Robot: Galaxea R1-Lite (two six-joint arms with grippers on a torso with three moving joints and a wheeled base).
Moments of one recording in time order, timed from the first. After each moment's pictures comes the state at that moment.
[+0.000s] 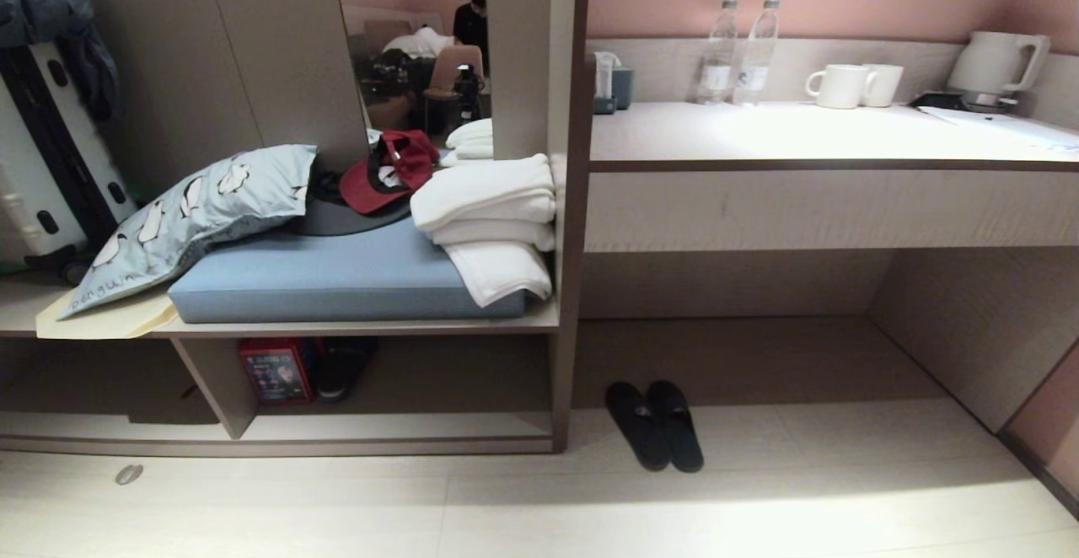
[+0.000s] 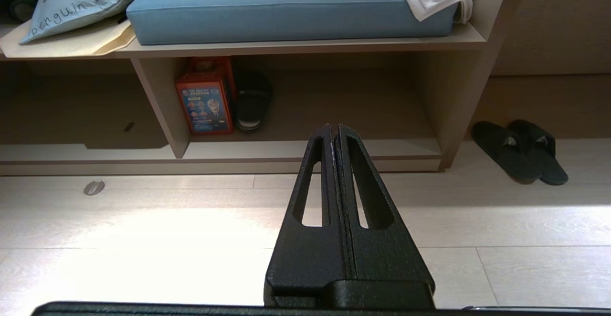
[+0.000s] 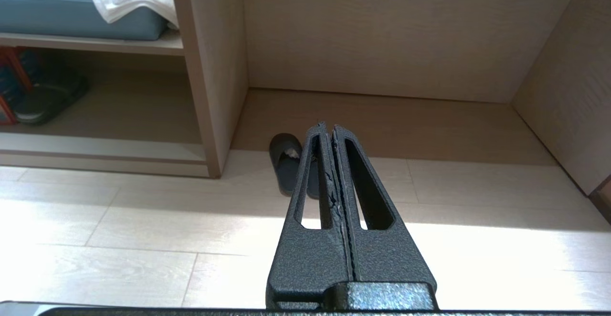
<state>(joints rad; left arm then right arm) 0.01 0.00 0.00 0.00 0.00 0.00 0.00 0.00 0.00 0.00 0.02 -0.02</state>
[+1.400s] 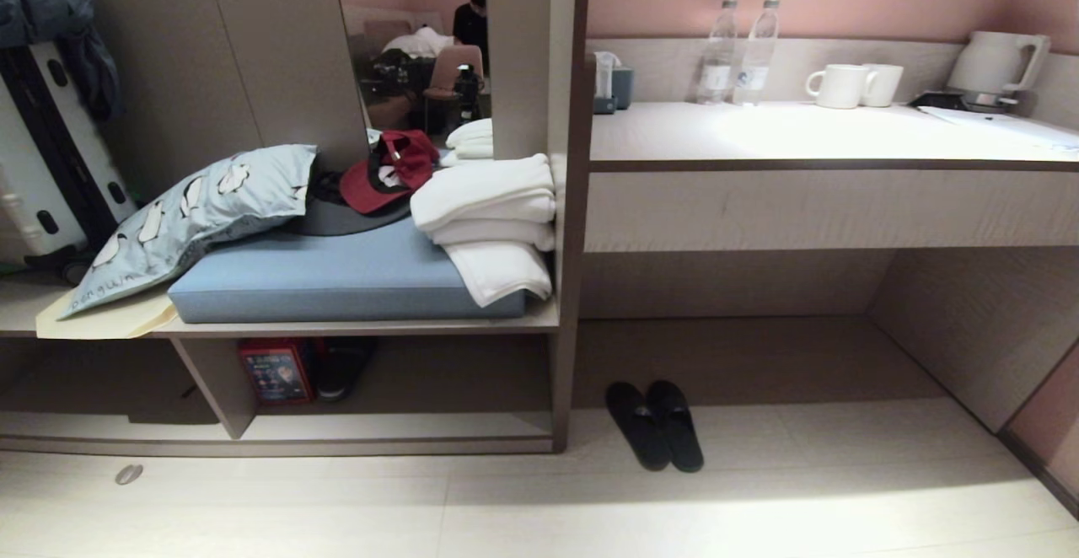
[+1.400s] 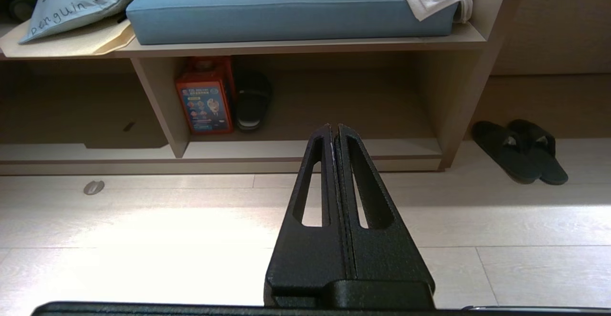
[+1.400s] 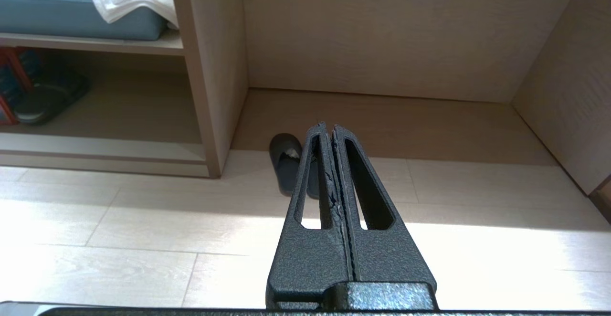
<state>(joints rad) 0.01 0.00 0.00 0.00 0.00 0.00 0.00 0.00 0.00 0.00 0.02 -0.02</state>
